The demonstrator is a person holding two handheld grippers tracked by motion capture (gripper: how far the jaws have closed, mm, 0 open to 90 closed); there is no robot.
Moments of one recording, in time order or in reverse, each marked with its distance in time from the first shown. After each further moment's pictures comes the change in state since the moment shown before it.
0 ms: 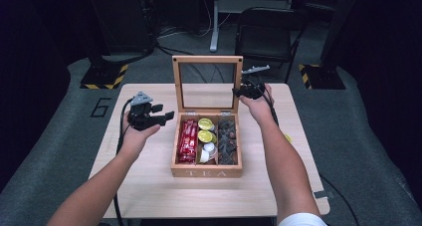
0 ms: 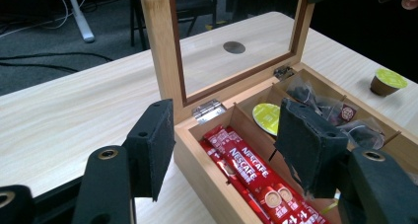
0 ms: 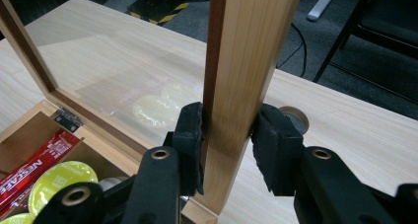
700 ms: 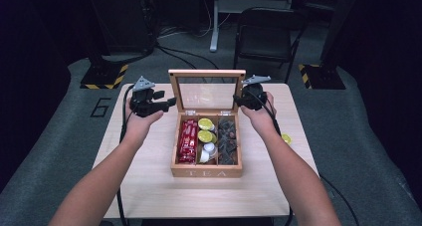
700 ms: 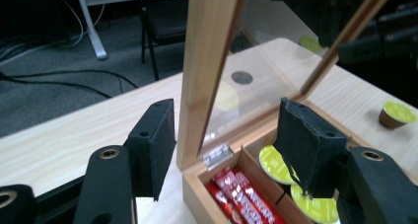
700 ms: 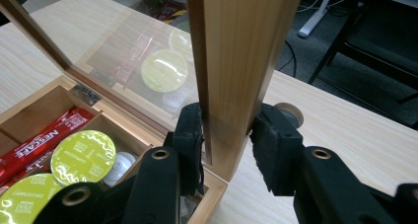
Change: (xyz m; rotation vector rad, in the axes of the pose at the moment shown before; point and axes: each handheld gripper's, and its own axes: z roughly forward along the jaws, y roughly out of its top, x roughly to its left) left arm 0.000 0.044 0.002 -0.039 0.039 0.020; right arm 0.023 -0.024 -0.027 -0.050 -0.036 -0.077
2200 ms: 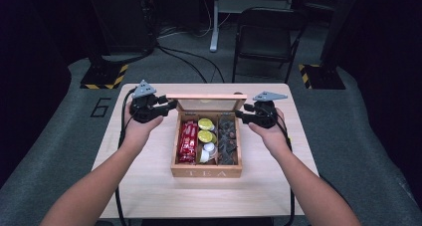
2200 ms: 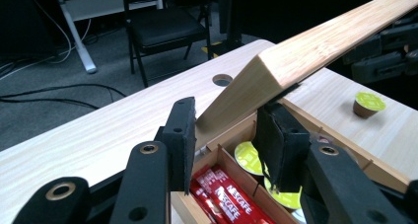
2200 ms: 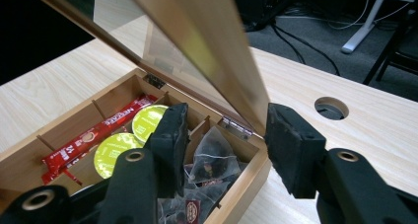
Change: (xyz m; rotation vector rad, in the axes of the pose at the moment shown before) left arm -0.022 -0.008 -0.020 -0.018 -0.051 0.059; right arm 0.007 -0.042 -0.044 -0.109 0.168 0.039
